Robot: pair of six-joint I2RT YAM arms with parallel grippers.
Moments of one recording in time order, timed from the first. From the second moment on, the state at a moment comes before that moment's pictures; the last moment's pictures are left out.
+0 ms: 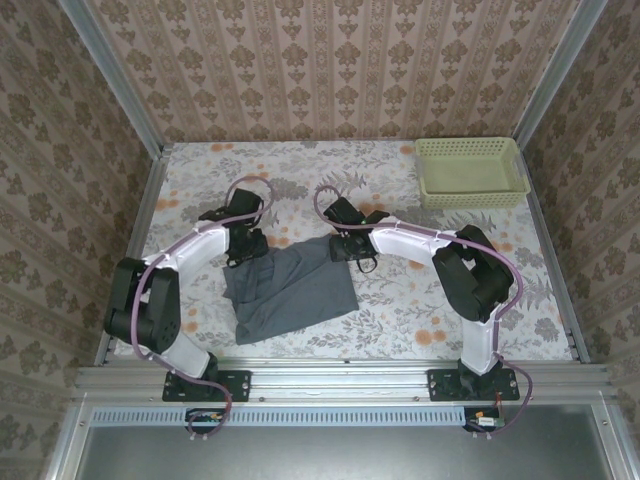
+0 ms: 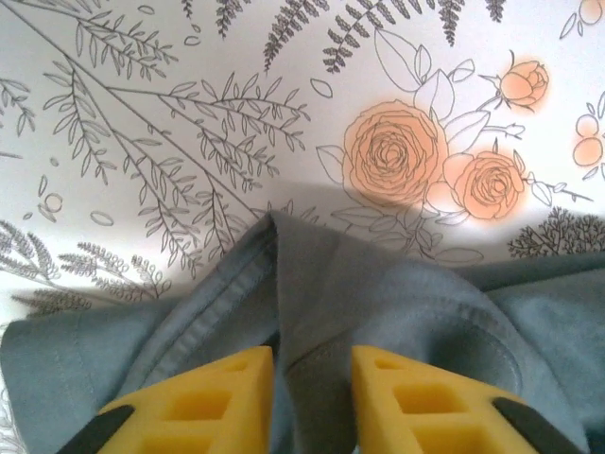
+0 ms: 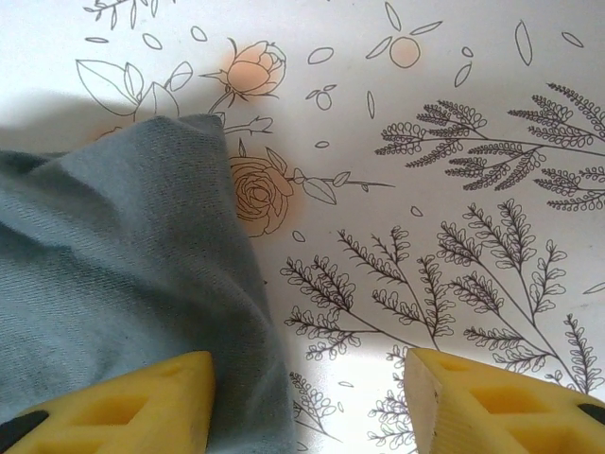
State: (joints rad) left arm -0.37 1.58 1.01 -0.65 -0.04 -0.57; right arm 0.67 1.92 1.30 -0.56 0.16 0.53
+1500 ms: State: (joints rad) left arm -0.36 0.81 0.65 -0.86 -0.03 -0.72; right arm 0.79 1.68 1.09 -0.48 0.23 0.49
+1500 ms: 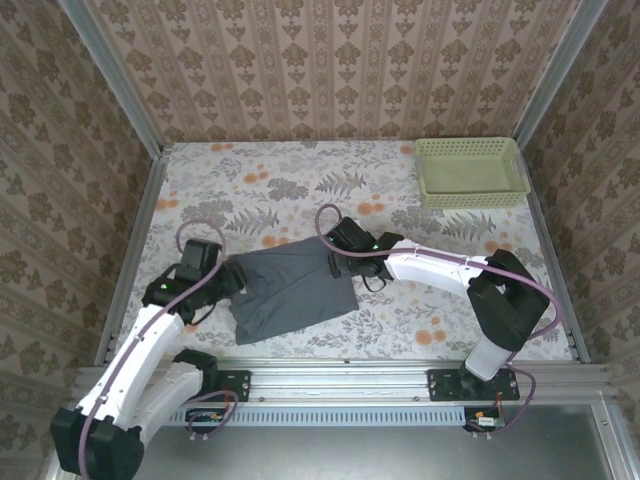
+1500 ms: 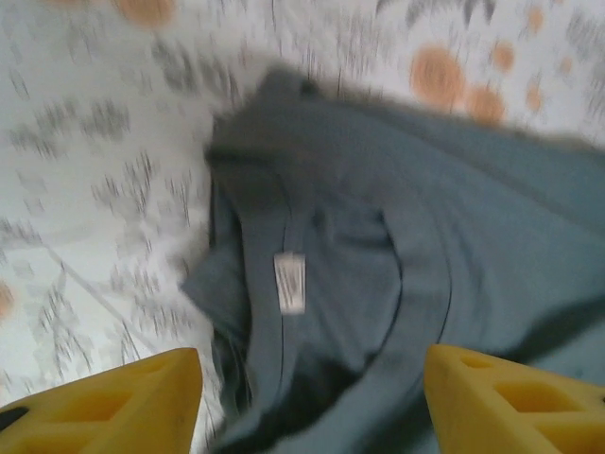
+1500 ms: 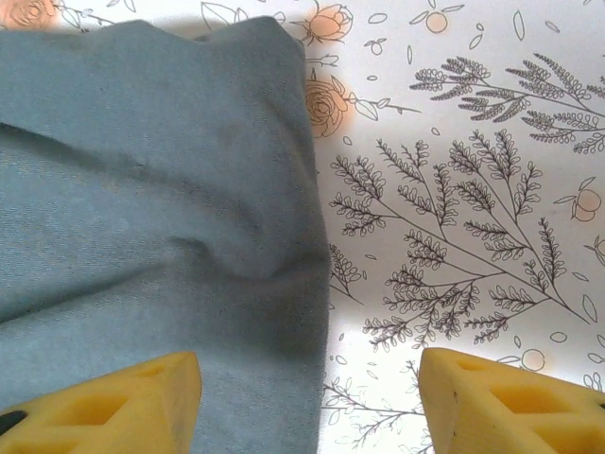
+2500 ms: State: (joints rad) left arm -0.63 0.92 0.43 -0.89 -0.11 -1.03; right arm 0.76 1.76 1.13 -0.56 0.25 0.53
